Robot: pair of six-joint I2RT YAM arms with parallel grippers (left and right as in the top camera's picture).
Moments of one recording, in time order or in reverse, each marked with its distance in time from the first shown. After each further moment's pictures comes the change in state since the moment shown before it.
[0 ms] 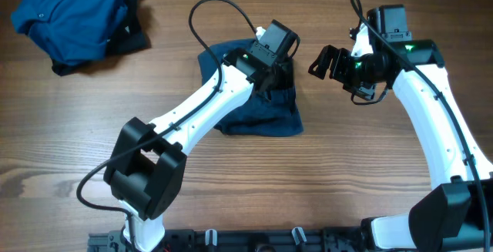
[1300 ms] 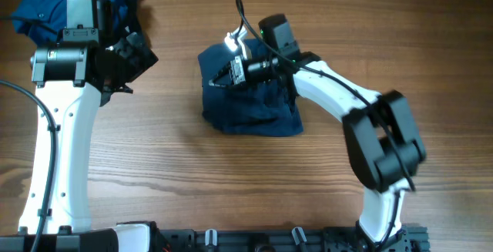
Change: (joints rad) left arm 0.679 -0.454 0.008 -0.584 -0.145 -0.022; right arm 0.385 0.486 -0.006 0.898 -0.759 0.203
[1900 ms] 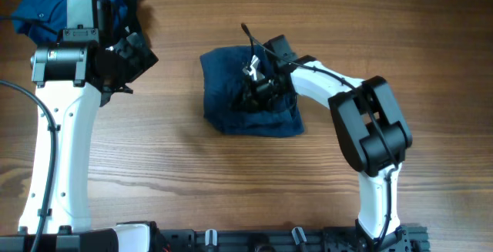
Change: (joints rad) left arm 0.000 0.000 0.000 -0.002 0.000 0.000; right arm -0.036 0.097 0.007 -0.335 0.124 -0.060
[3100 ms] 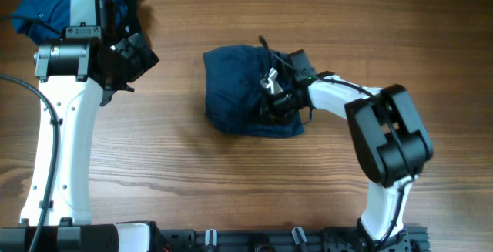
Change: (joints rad) left arm 0.000 0.025 0.000 -0.003 0.000 0.000; right arm -0.072 -0.143 -0.245 0.071 0.042 -0.041
